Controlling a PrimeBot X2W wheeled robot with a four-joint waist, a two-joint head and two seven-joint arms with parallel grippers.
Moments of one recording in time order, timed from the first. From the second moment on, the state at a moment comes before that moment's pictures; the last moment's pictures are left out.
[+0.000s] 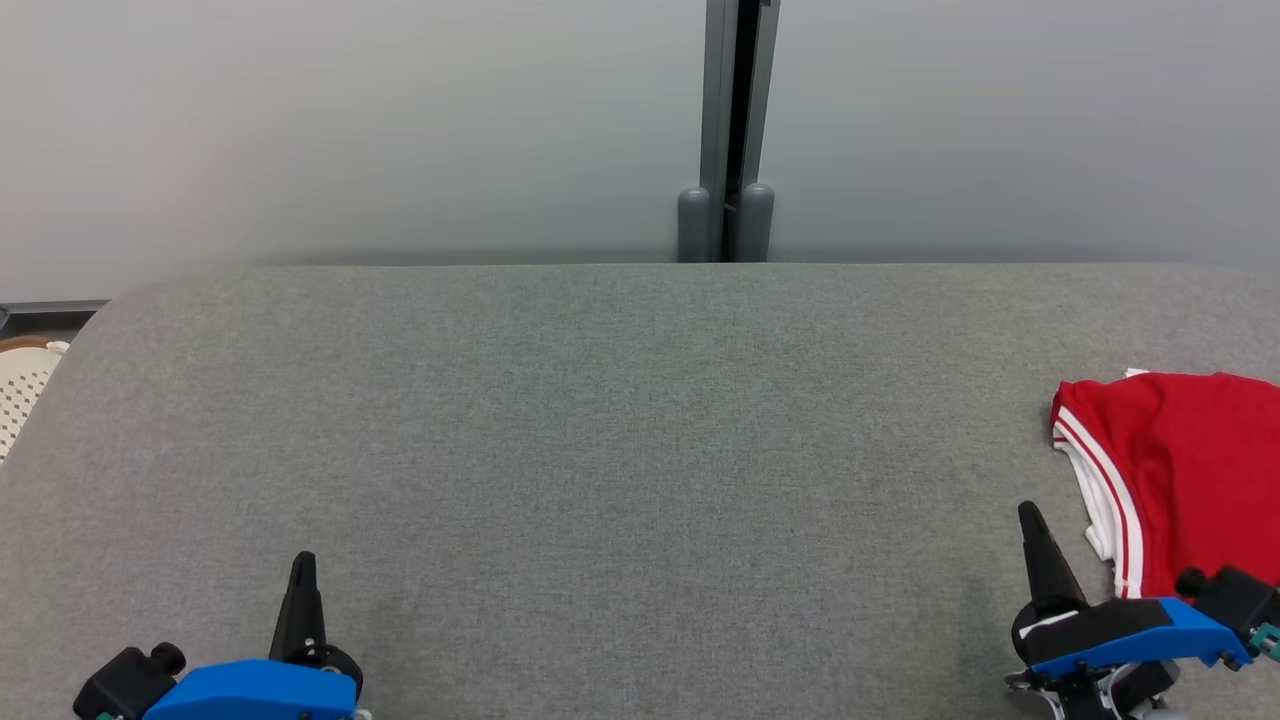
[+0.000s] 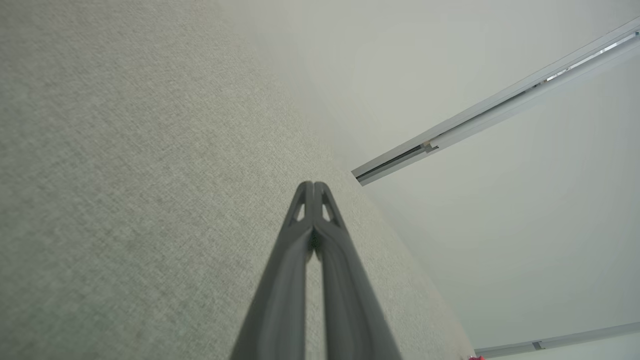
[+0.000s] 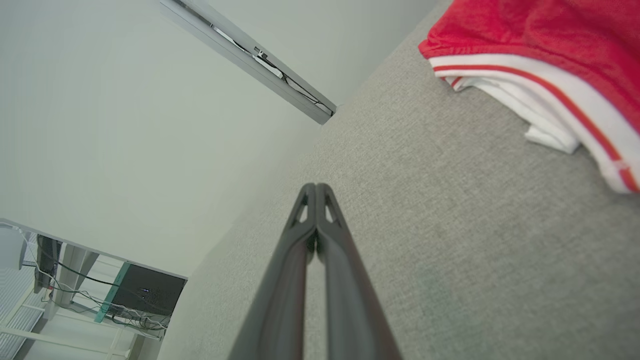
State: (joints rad) left arm -0.02 0.05 0.04 0.35 -0.99 -0.13 -0.06; right arm -0.13 -0.04 -0.06 0.43 0.92 0.13 -0.06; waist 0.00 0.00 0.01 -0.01
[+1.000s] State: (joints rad) left arm -0.06 0.05 0.08 0.30 -1.28 -0.13 0.02; right arm -0.12 -0.05 -0.09 0.34 1.24 0.13 0.02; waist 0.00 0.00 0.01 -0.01
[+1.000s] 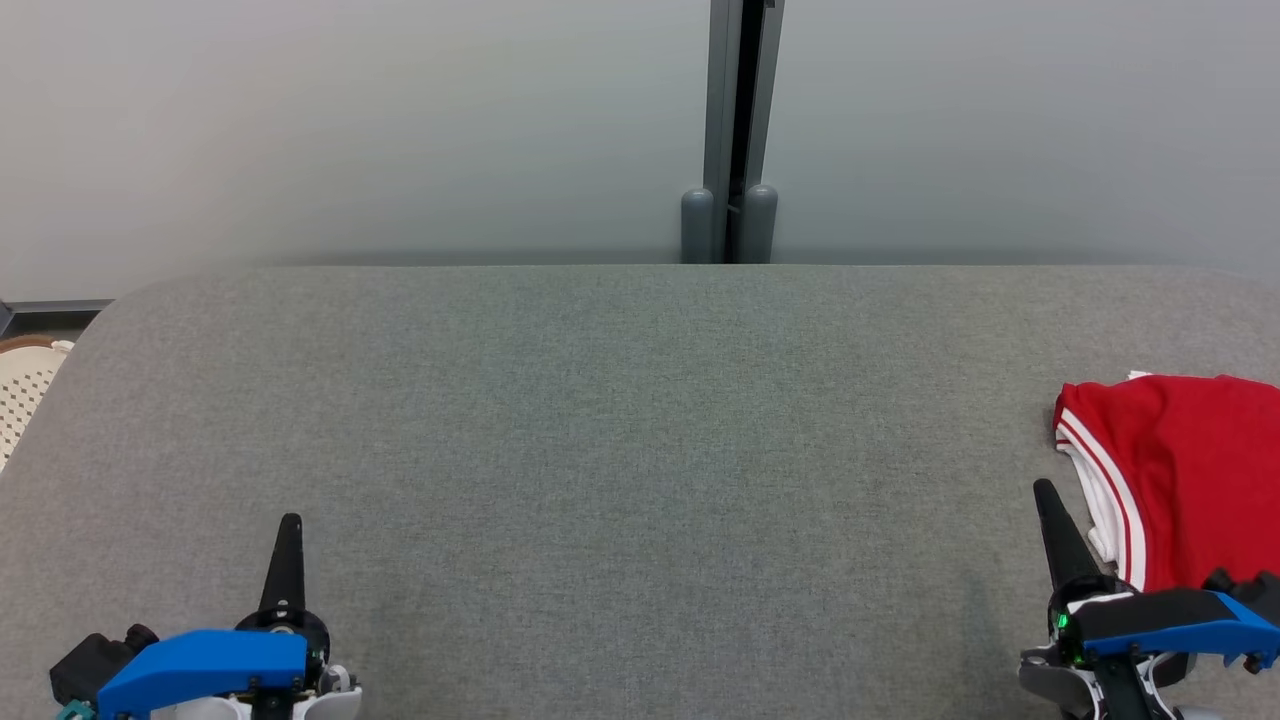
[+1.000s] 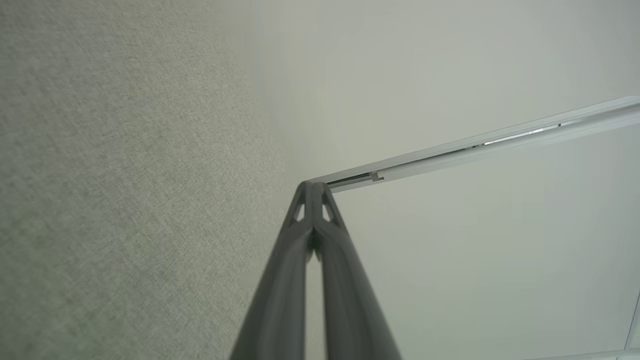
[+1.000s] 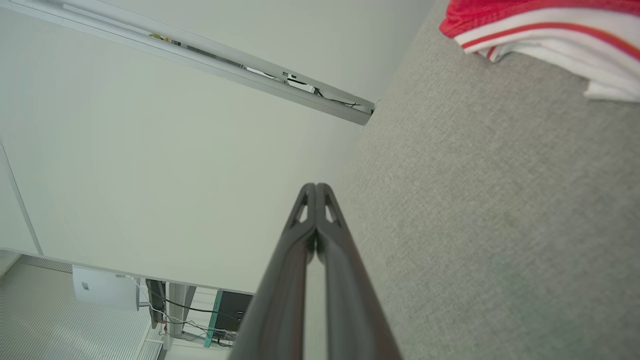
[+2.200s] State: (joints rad) left arm -0.09 0.05 0.11 0.26 -1.54 -0.13 0.10; right arm -0.12 -0.05 -0.11 0.27 1.54 0.13 0.10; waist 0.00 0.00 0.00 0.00
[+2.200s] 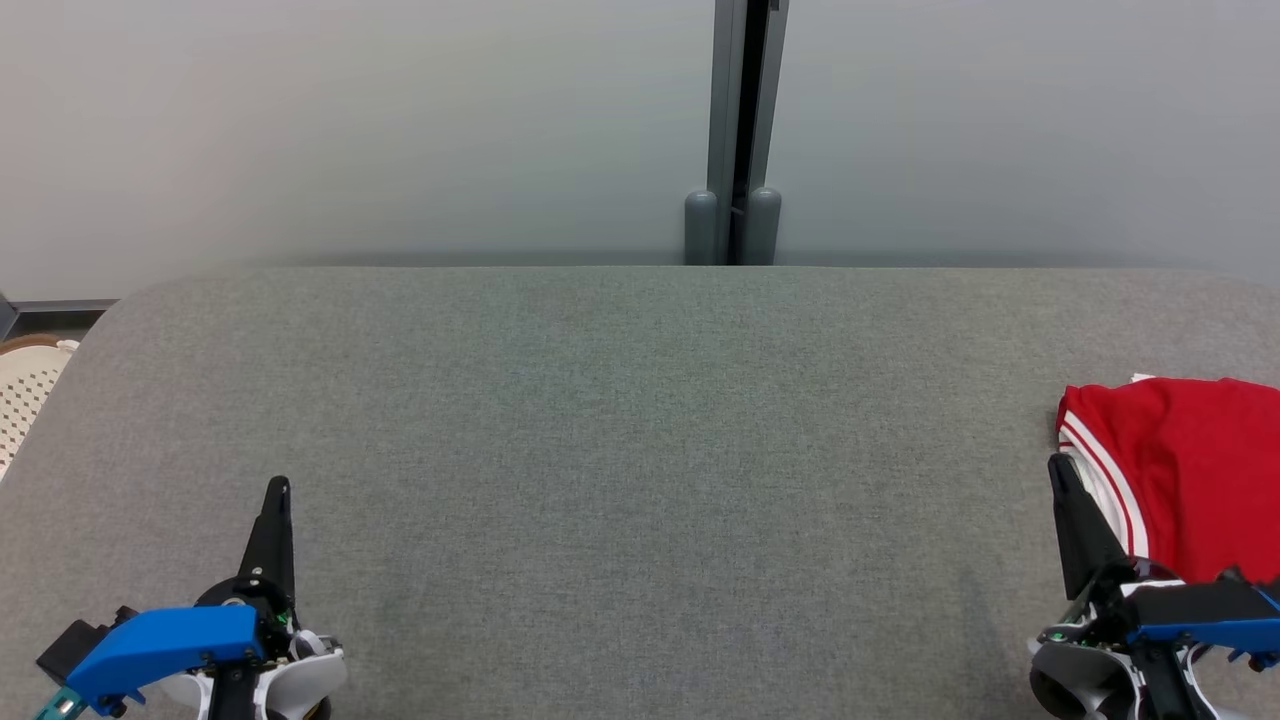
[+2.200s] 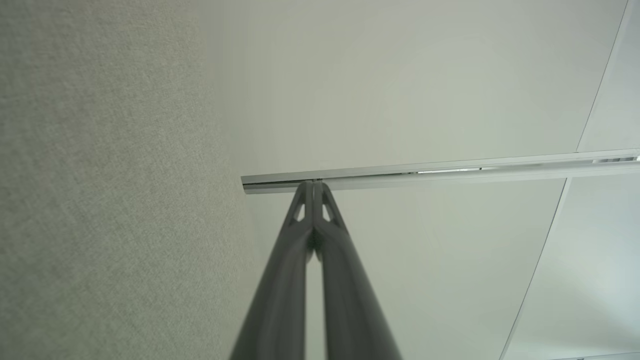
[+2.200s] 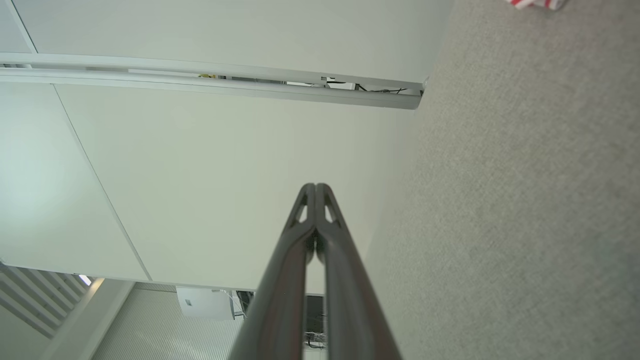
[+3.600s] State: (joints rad) left arm -0.10 0.05 0.11 0.25 -1.61 -0.13 0.11; right arm -0.11 -0.05 -0.11 0.24 1.61 0.13 0.11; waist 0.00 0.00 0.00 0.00
